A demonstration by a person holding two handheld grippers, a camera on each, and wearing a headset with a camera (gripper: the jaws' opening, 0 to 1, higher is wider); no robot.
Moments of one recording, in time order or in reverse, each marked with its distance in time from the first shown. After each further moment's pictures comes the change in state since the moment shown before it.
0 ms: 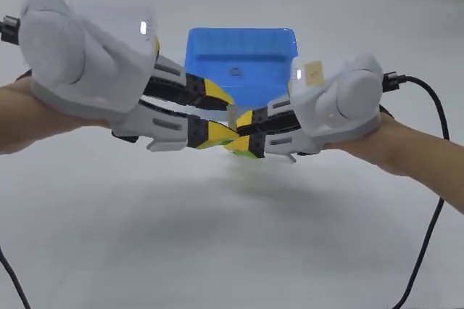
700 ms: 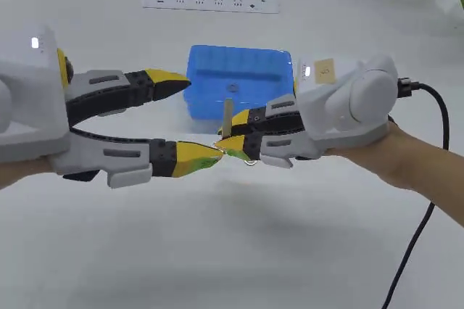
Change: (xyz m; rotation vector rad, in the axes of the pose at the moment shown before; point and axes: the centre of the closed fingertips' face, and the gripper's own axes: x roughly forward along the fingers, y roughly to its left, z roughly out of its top) left arm -0.055 0.006 0.013 -0.252 -0.302 0.270; right arm -0.022 0.004 0.047 -0.030 -0.045 -0.035
